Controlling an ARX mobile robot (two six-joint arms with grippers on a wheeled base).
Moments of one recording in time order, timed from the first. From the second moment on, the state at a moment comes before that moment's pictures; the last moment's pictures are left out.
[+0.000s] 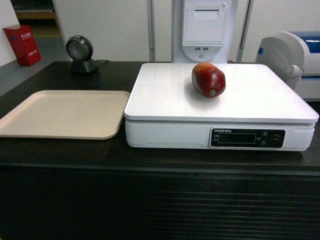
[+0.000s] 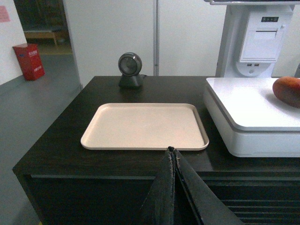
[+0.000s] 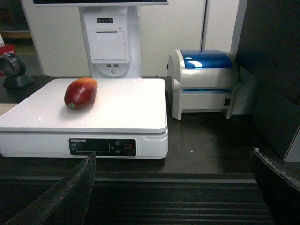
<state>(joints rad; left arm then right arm) 0.00 0.01 0.01 0.00 0.00 -0.01 0.00 0.00 0.01 0.00 0.00 0.00</state>
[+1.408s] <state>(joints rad) 0.00 0.01 0.01 0.00 0.00 -0.01 0.00 0.00 0.01 0.00 0.00 0.00</state>
